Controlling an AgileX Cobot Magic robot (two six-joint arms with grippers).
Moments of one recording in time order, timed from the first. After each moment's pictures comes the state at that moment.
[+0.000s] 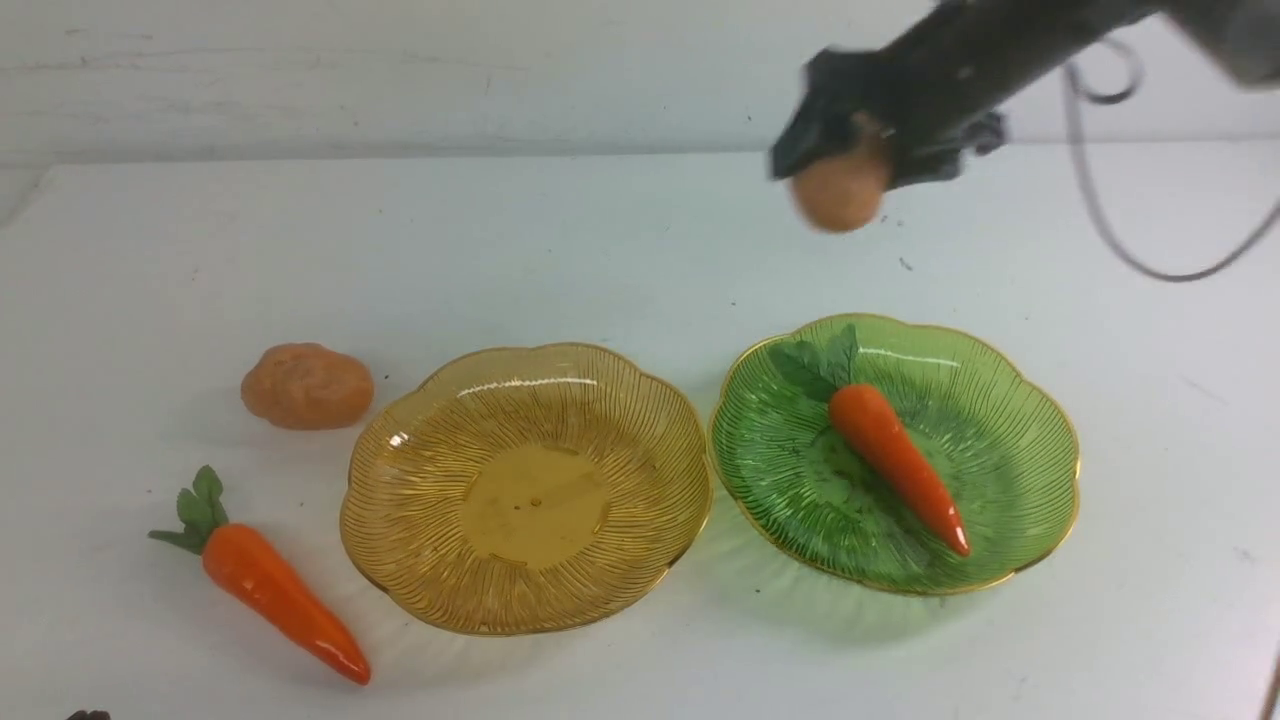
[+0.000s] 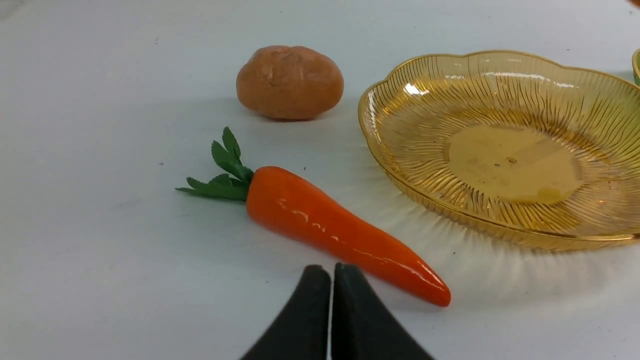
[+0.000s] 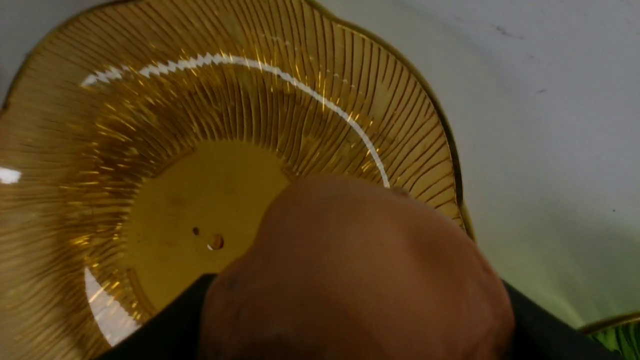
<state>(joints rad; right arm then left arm) 0.56 2.31 -2.21 0.29 1.24 -0.14 -0.07 -0.01 0.03 -0.09 0.35 0.01</state>
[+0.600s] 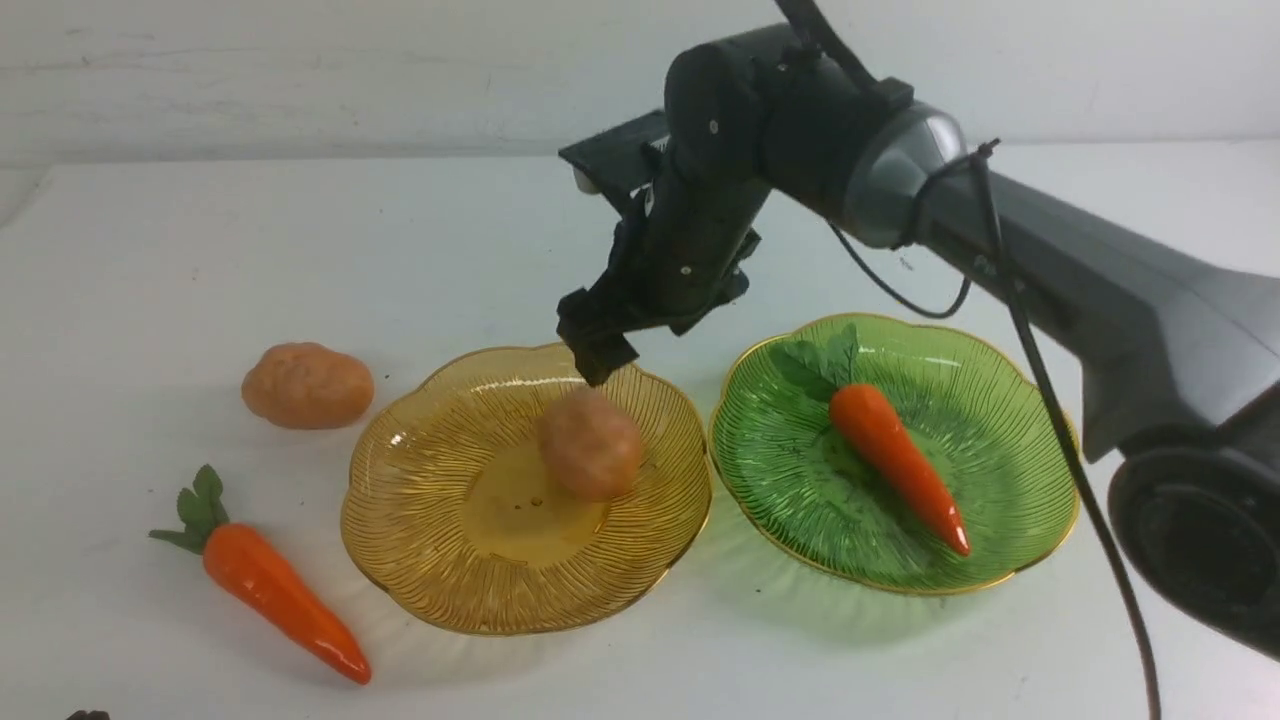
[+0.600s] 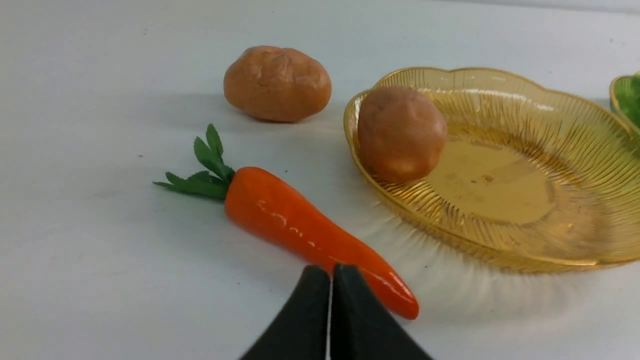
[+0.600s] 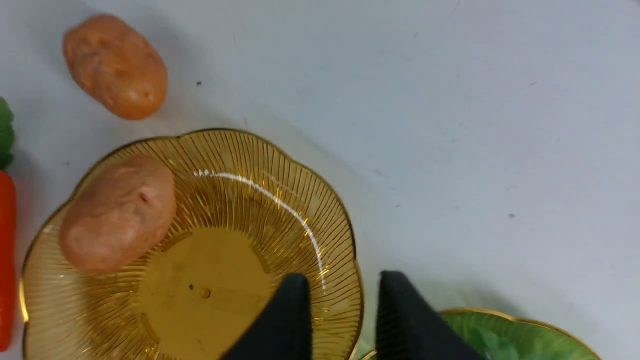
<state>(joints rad) 0.62 2.02 -2.24 0.03 1.26 -0.06 -0.07 -0.01 0.03 -0.20 0.32 -0.04</state>
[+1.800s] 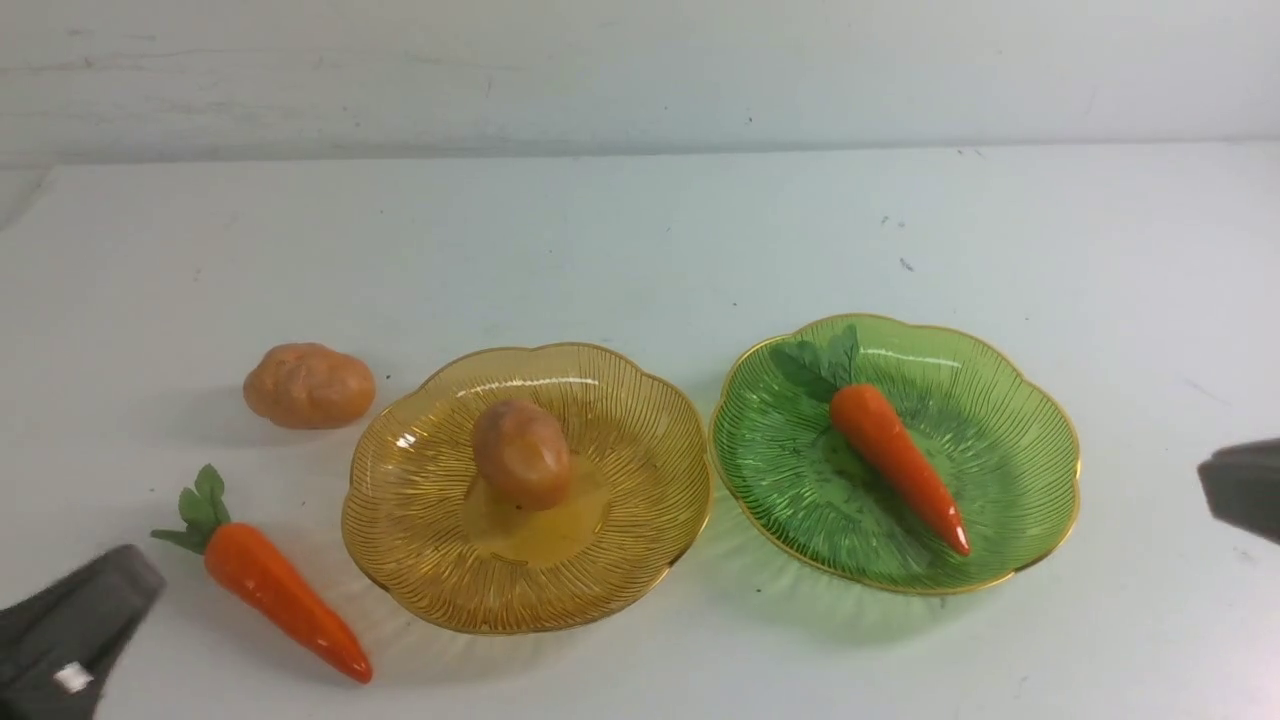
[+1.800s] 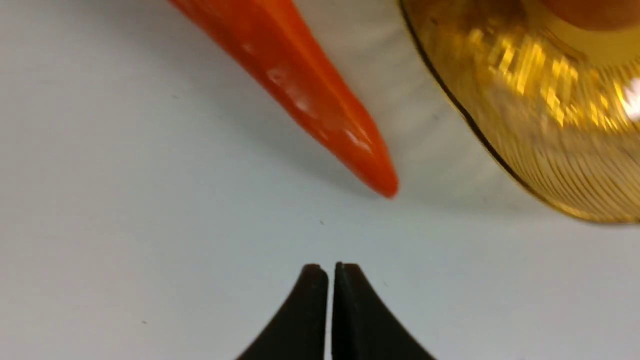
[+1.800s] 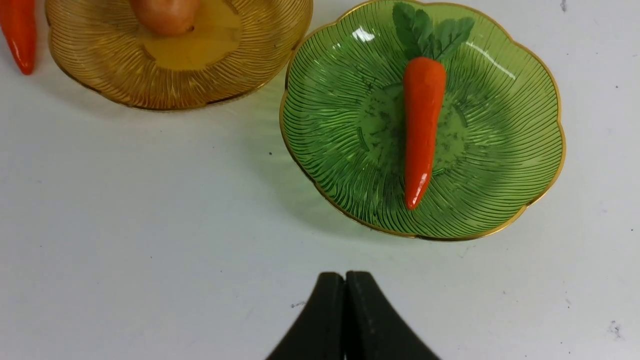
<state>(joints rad) 0.61 0.79 -0.88 -0.08 1.03 0.07 -0.07 1.32 -0.83 -0.04 0.88 -0.49</state>
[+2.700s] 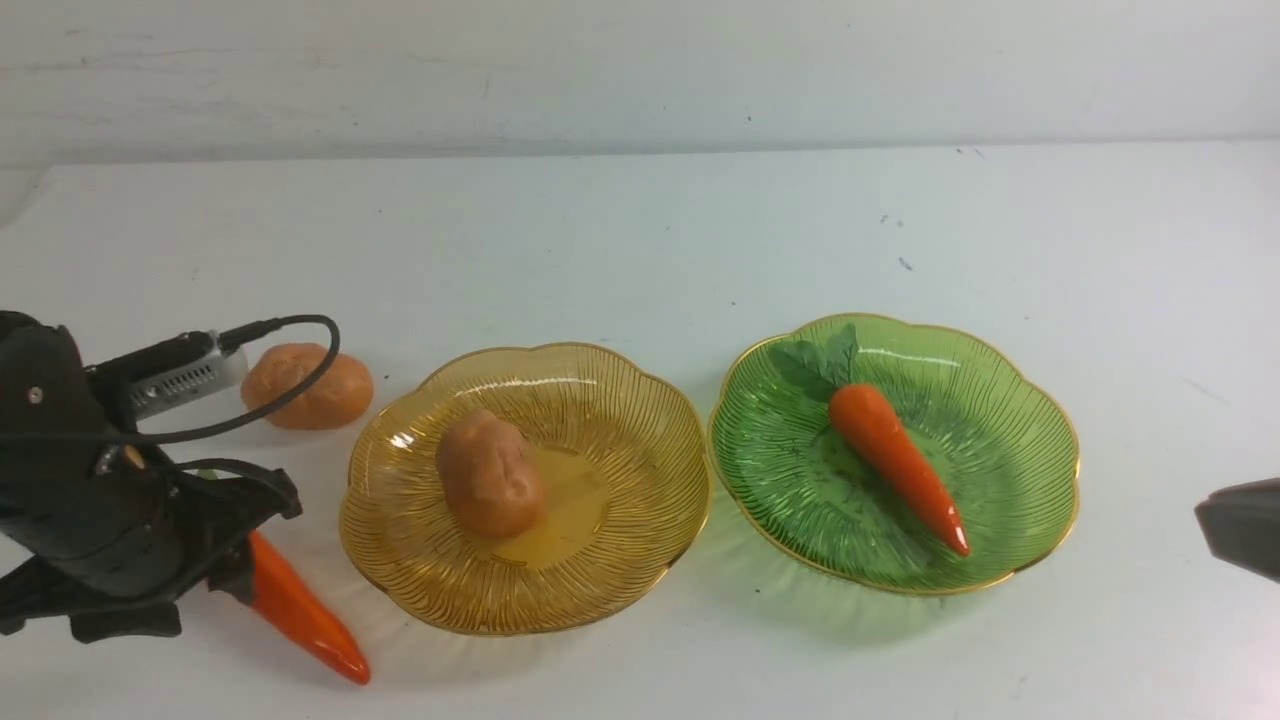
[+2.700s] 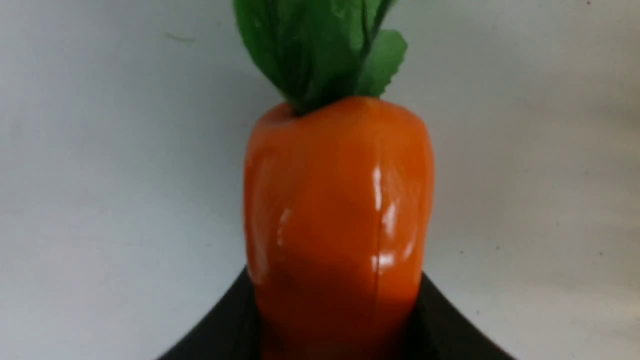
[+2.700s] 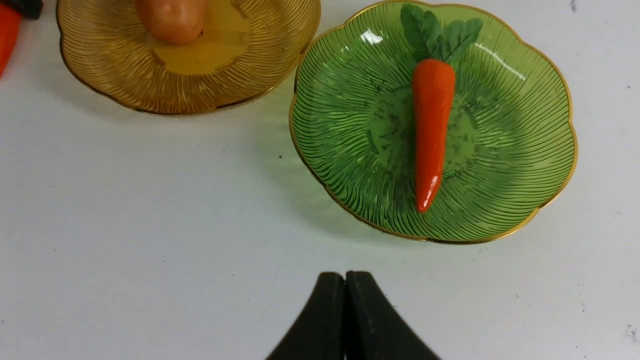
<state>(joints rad) 0.61 0.79 -0.88 -0.05 1.03 0.07 -0.07 1.68 -0.89 0.18 0.71 -0.63</state>
